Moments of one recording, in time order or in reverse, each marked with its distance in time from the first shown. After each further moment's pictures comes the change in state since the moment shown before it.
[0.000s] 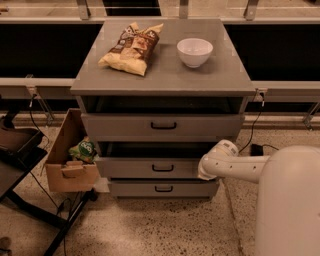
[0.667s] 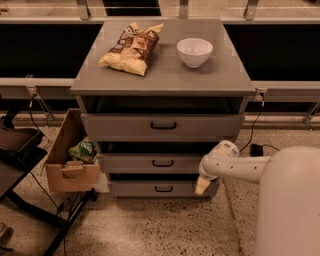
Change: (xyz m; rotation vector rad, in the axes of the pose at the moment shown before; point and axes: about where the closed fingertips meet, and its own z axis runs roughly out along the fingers) arm 0.000 0.000 0.000 0.000 0.000 0.000
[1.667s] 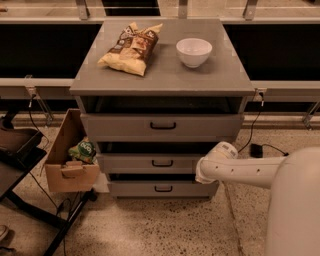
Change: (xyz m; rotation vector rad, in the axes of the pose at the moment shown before) arm -0.015 0.027 -0.025 -0.029 -0.023 -0.110
